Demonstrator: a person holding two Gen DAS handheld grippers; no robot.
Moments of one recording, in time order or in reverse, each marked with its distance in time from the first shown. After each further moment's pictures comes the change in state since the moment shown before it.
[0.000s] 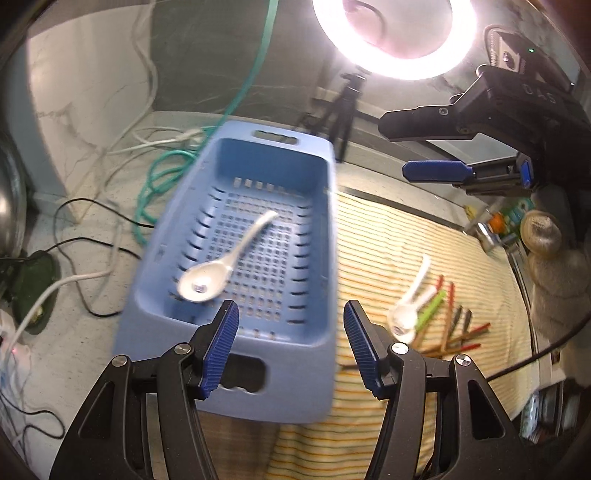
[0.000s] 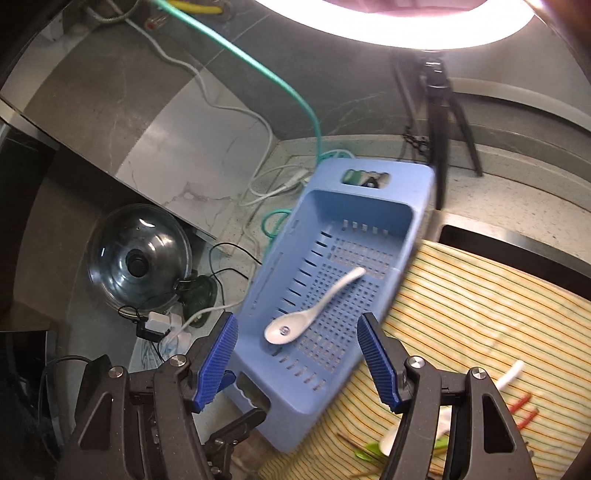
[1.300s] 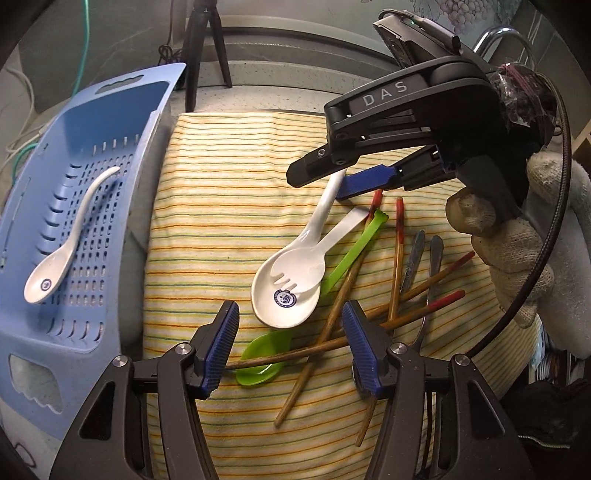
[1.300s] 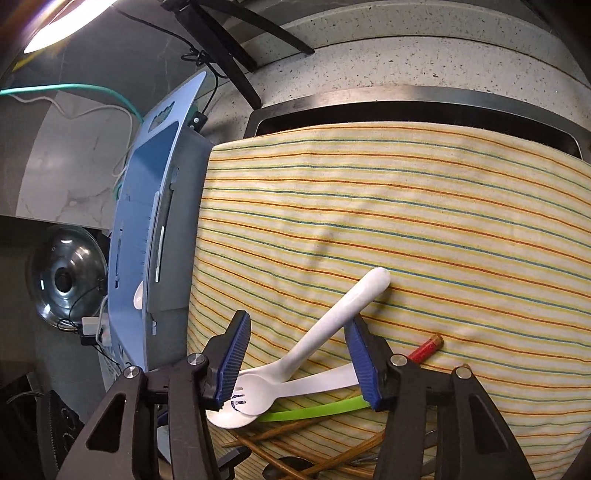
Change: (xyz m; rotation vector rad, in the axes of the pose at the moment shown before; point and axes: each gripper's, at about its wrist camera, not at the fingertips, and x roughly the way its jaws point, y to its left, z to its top) left arm 0.097 -0.117 -0.027 0.220 0.204 -0.087; right arm 0.037 -0.166 -0.059 0.301 0.180 -0.129
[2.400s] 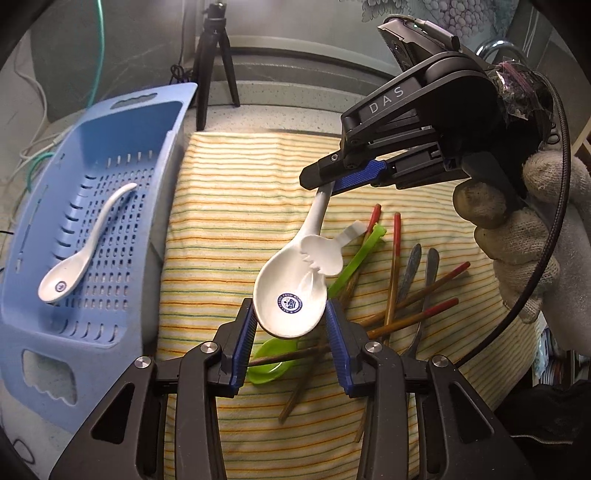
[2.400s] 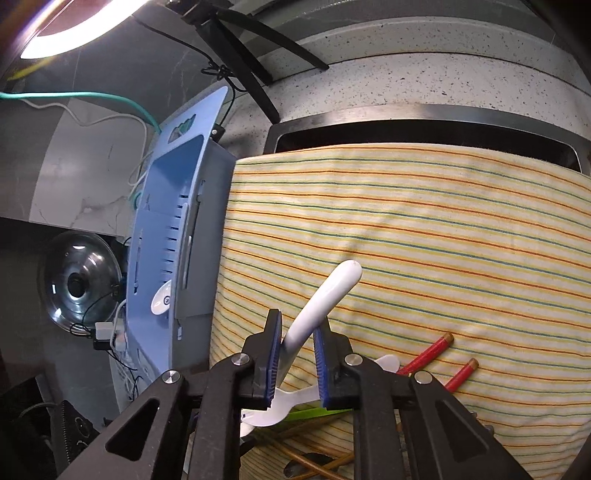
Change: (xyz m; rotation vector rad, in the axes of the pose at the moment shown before) left arm -0.026 0.005 -0.009 -0.008 -0.079 0.018; right arm -0.018 0.015 0.000 -0.003 -0.041 0.042
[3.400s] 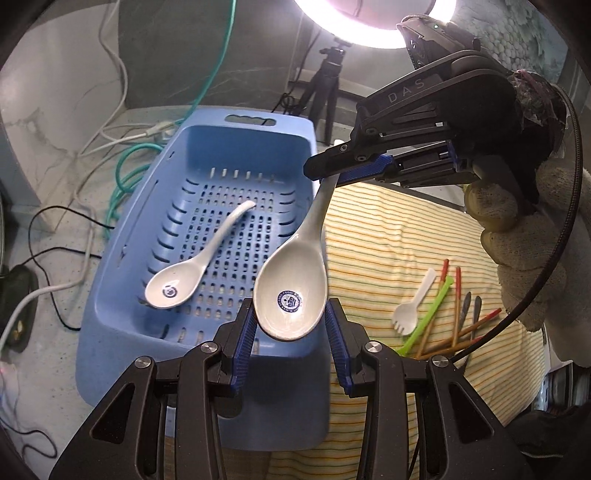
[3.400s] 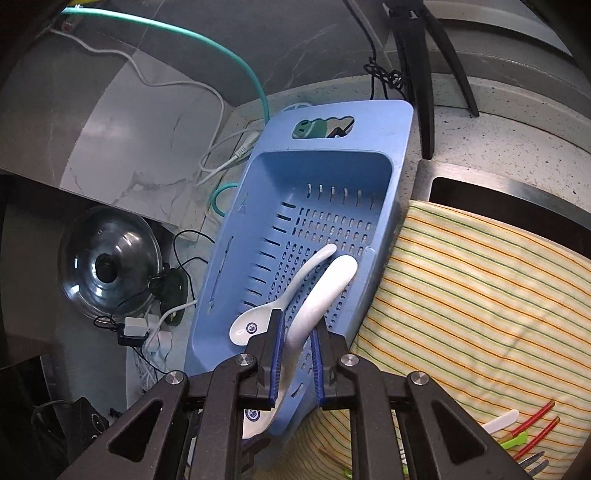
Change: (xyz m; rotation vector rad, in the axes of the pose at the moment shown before) left arm -0.046 0.101 0.004 -0.156 -0.095 0.082; right arm 0.041 0.134 0.031 -0.184 0.007 0.068
